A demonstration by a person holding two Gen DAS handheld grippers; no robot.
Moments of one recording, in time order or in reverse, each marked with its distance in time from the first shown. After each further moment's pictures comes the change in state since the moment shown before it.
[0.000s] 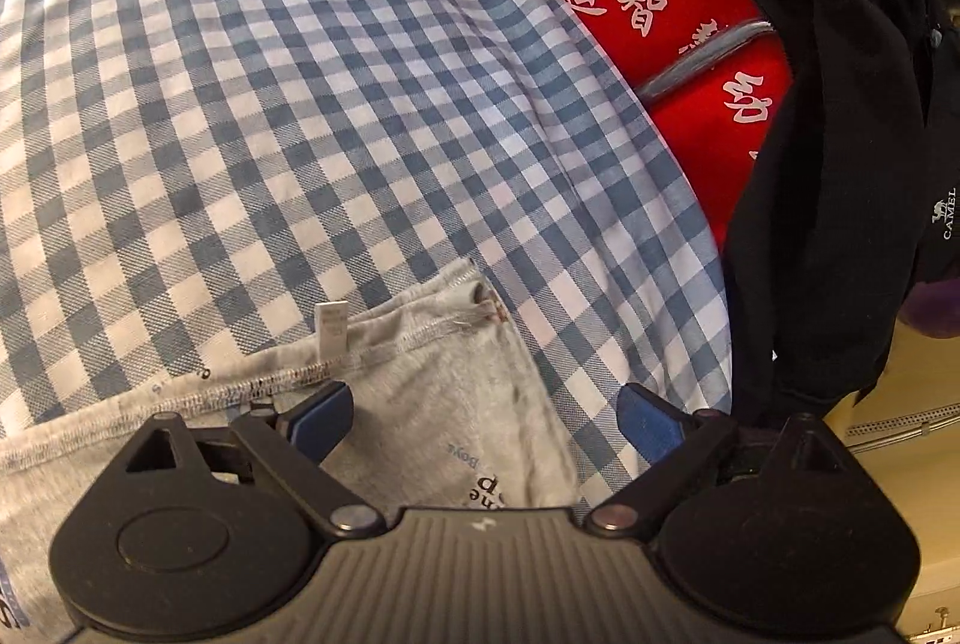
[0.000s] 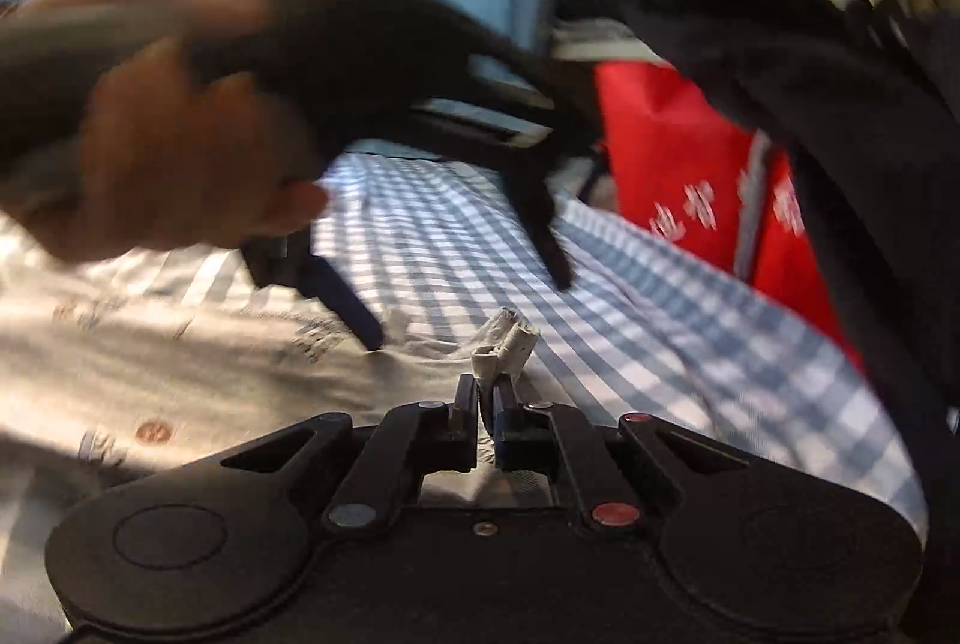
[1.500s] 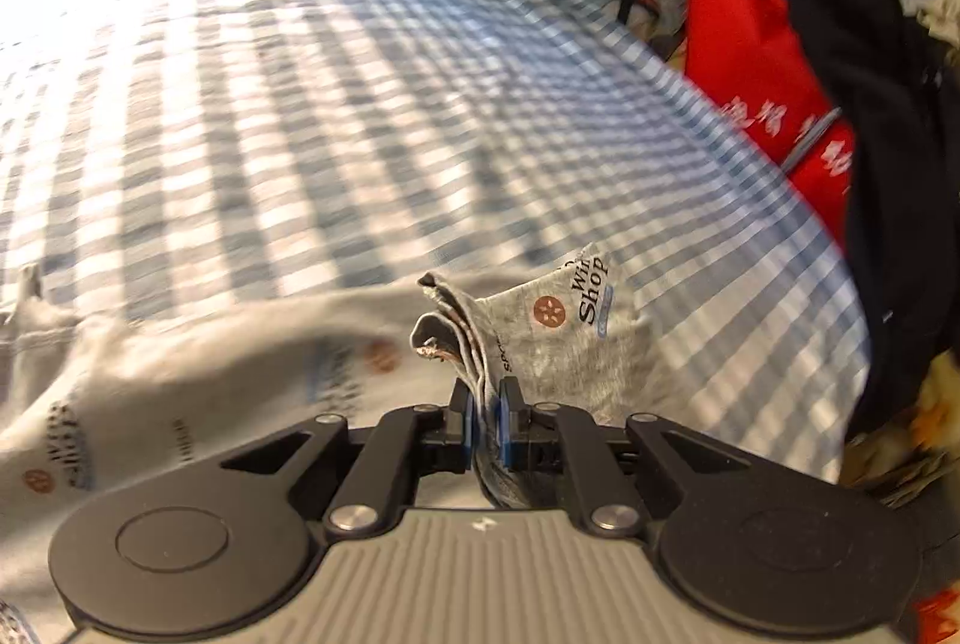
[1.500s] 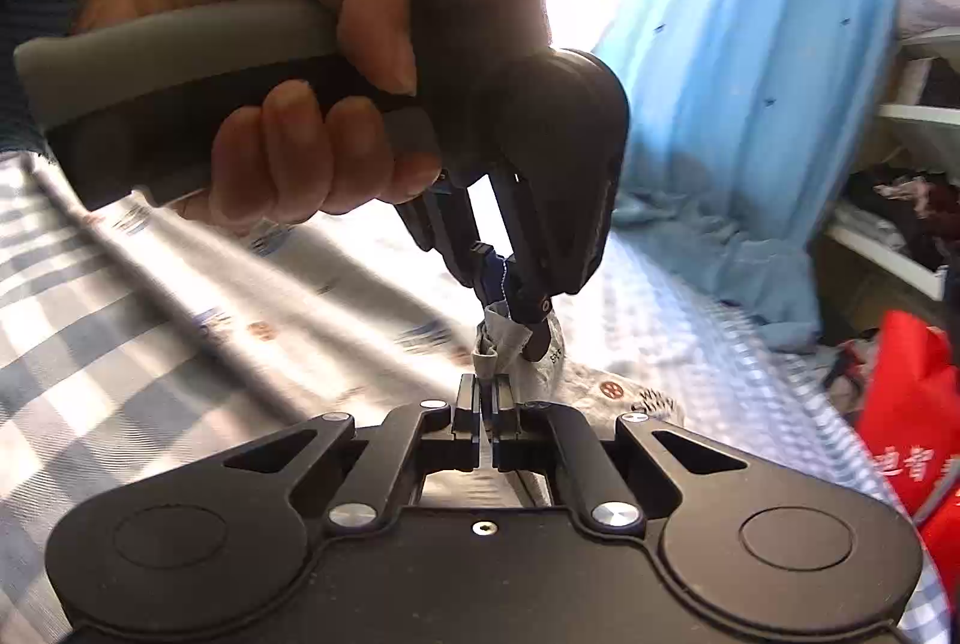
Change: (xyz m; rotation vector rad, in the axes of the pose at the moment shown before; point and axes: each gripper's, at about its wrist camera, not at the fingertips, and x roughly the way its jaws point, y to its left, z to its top) left arm -0.213 0.125 -0.158 0.030 -0.303 0.331; right arm -0.120 0.215 0.053 -0.380 -0.083 0.416
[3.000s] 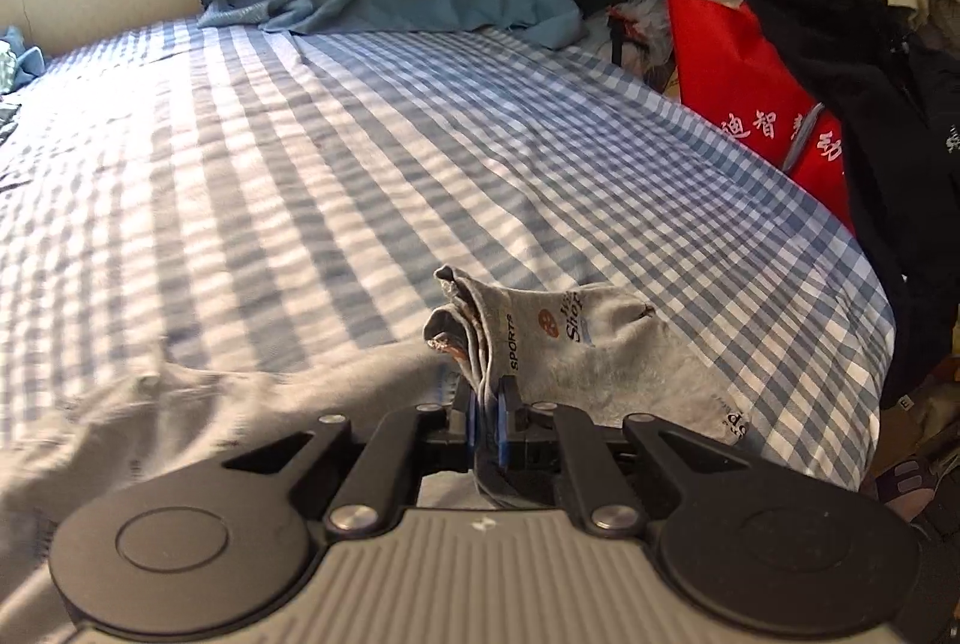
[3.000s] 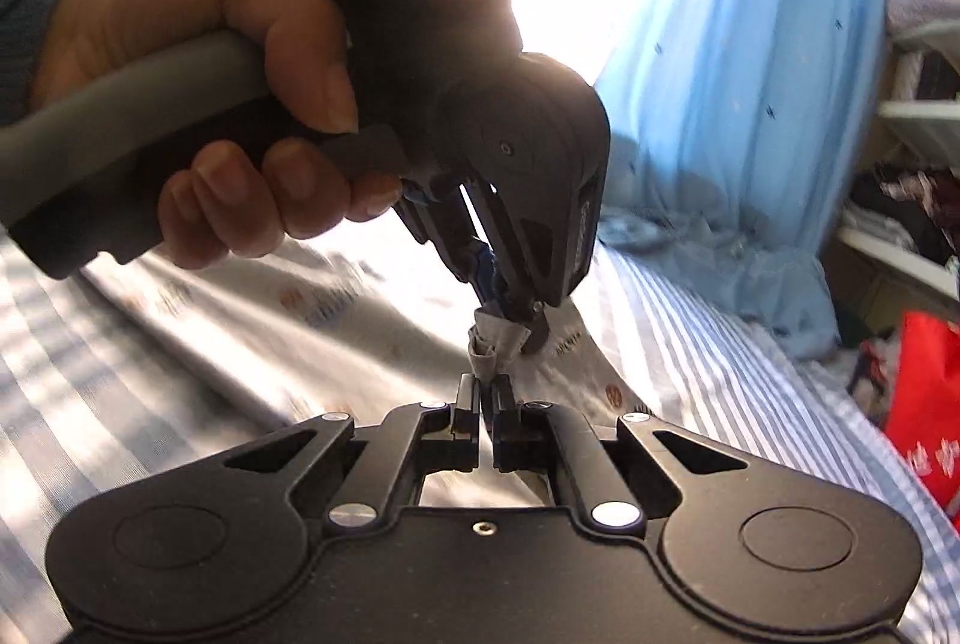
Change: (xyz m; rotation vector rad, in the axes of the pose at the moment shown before) left arm -0.093 0.038 -0.028 0.153 -0.133 0.074; right arm -0.010 0.040 0.037 0.069 -0.118 0.019
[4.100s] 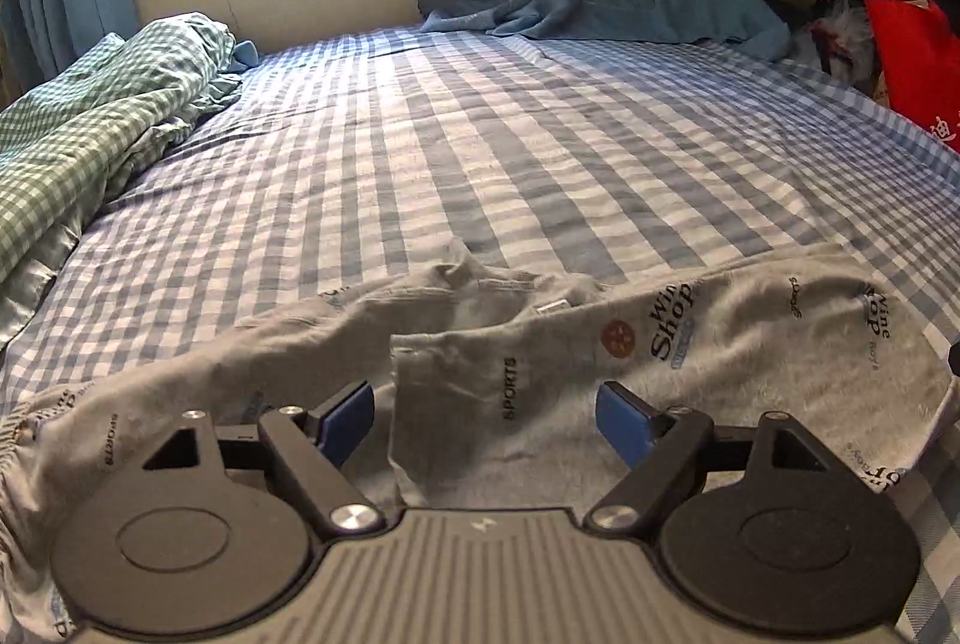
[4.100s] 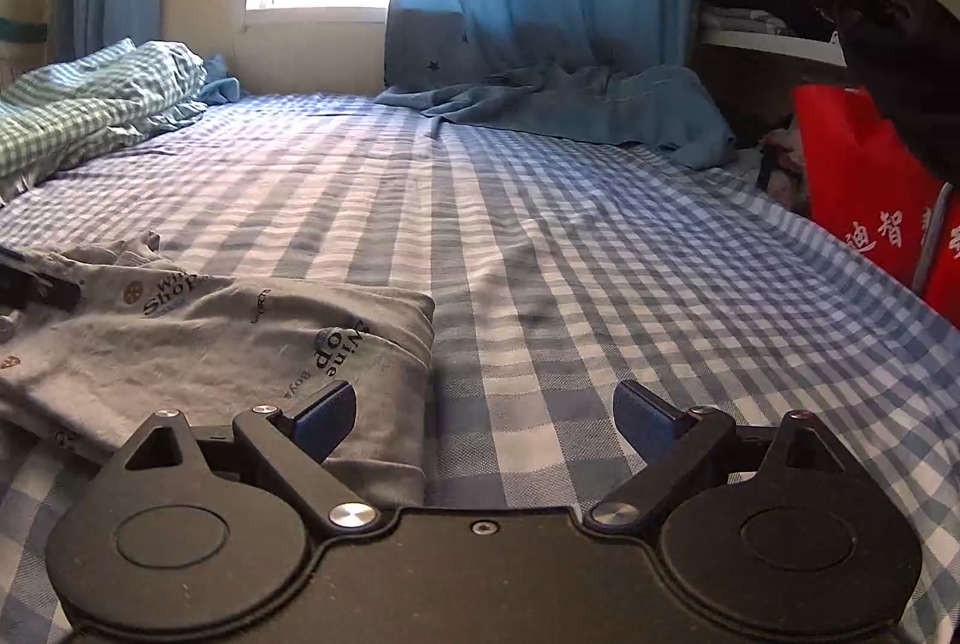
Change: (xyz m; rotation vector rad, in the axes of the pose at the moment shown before) left arm 0.014 0.053 -0.074 -0.092 -0.078 0.417; right arm 0.036 -0.111 -0.065 0.350 0.193 -0.172
